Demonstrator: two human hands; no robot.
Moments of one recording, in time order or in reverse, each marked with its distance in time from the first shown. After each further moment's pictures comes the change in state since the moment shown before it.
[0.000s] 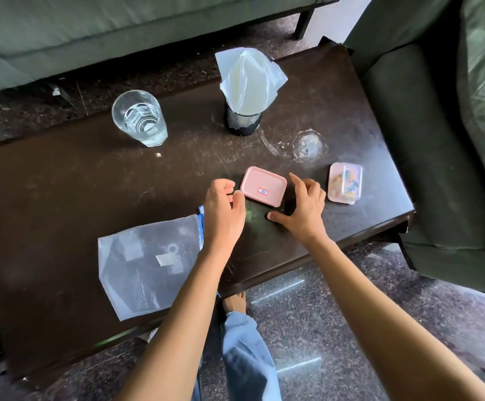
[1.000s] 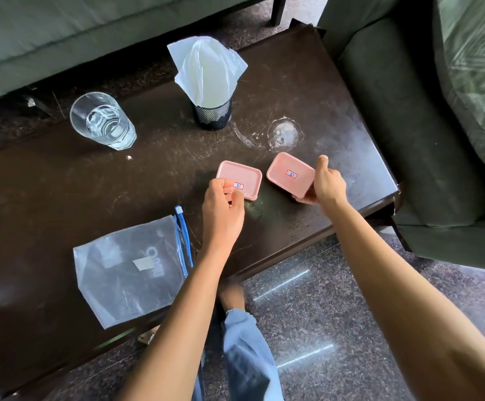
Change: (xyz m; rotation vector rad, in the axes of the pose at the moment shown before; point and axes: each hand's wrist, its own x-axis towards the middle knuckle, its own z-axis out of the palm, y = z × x) left_hand -0.014 0.013 0.039 0.065 -0.044 0.004; right_hand 0.037 0.036 -0.062 0.734 0.041 0.782
